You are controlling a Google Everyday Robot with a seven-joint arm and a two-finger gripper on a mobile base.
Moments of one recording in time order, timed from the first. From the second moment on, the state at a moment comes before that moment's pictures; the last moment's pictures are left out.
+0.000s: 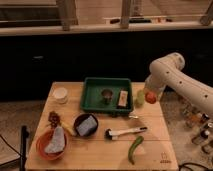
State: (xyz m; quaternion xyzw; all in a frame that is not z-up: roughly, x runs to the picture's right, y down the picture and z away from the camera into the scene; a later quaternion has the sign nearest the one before) arm 0.252 0.028 0.770 -0.19 -0.09 -0.44 0.87
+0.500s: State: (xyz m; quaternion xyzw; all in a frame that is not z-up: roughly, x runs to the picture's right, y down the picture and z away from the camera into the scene) arm 0.235 0.010 0.788 -0.19 -0.10 -0.45 0.87
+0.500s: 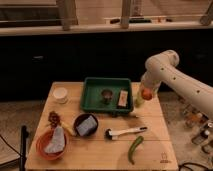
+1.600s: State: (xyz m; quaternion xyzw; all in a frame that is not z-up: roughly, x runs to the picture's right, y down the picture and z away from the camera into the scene) arm 0.247 -0.010 0.834 -0.19 -0.11 -0.44 0.87
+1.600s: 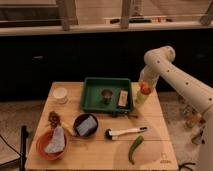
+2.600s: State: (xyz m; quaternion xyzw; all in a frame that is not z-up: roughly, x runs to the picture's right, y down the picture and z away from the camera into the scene) arm 0.238 -0.004 0.843 -0.19 -0.12 -0.44 0.87
